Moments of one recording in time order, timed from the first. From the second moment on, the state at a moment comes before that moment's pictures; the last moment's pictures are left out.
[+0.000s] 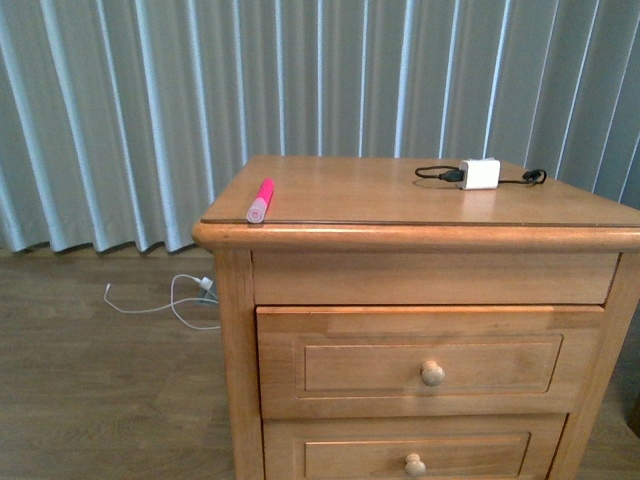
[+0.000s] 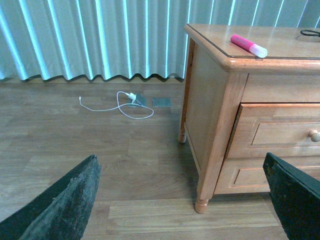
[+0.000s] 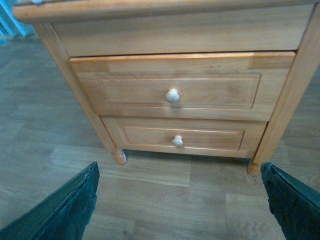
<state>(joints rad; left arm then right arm) 0.00 0.00 0.02 0.00 0.00 0.00 0.26 0.82 0.17 0.36 -0.03 0.12</state>
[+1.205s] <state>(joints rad) 0.00 0.00 0.02 0.00 0.00 0.00 0.28 2.30 1.10 0.70 0.22 0.09</state>
